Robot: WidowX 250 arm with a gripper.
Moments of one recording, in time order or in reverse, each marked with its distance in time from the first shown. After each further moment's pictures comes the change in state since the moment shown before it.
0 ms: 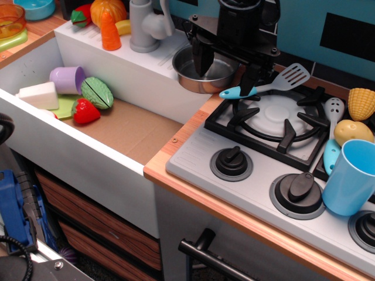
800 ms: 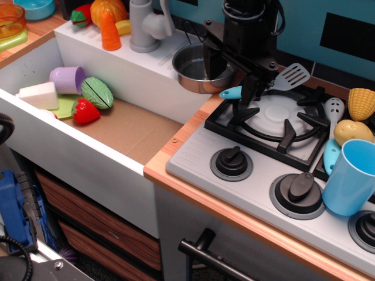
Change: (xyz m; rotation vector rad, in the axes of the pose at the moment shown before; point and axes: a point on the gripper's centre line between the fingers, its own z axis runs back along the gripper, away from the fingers) arm 0.006 -0.009 -0.012 -0.053 -0.027 -0.293
